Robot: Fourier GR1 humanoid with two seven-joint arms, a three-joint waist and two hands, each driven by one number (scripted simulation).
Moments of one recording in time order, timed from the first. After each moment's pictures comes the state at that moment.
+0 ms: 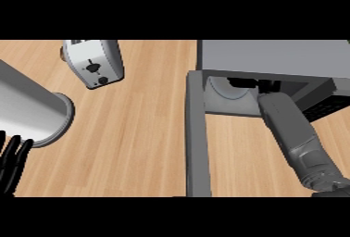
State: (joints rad) left arm 0.40 0.04 0.08 -2.29 0.18 -0.22 0.02; right arm -0.93 -0.19 -0.19 -0.32 0.22 -0.61 -0.56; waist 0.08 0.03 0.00
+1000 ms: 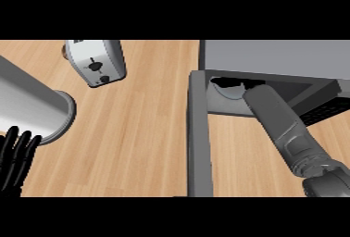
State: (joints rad) left arm 0.37 0.05 0.07 -2.26 0.10 -0.22 0.01; right arm -1.08 -0.16 -0.11 -0.11 0.35 -0.63 -0.53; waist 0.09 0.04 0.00
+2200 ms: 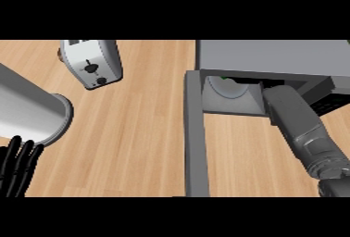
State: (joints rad) left arm 0.44 0.02 0.01 -2.33 0.04 -0.22 0.02; right arm -1.04 -0.24 -0.23 -0.14 0.27 -0.59 -0.65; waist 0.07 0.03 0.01
